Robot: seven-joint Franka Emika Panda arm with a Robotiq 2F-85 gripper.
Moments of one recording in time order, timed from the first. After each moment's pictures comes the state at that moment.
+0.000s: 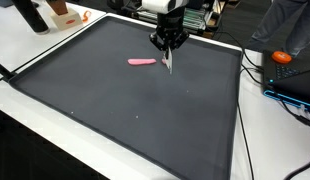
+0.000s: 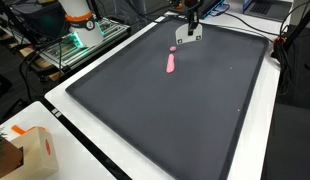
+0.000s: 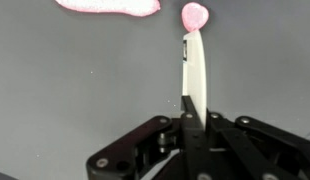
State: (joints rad) arm 0.14 0.25 0.19 -2.15 -0.04 2.45 -0.30
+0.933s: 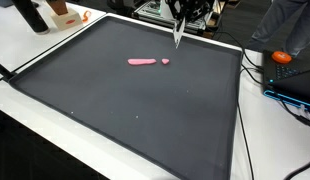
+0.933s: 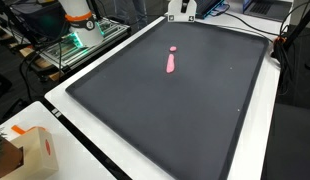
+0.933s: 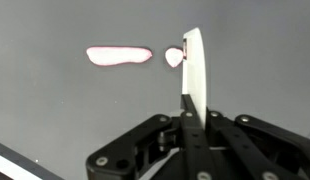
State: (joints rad) arm 0.26 0.10 0.22 -2.09 -0.26 2.06 0.15
